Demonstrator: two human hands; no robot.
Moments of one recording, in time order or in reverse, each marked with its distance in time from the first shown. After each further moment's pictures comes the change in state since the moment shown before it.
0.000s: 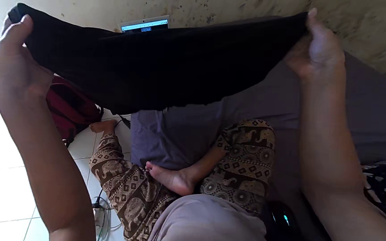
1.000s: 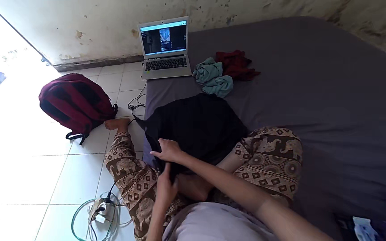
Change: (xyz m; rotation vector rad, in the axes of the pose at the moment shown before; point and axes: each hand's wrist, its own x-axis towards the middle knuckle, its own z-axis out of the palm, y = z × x) left_hand -0.289 -0.233 0.036 0.699 -0.410 -0.398; right_hand -0.203 0.232 0.211 -1.258 -1.176 0.349
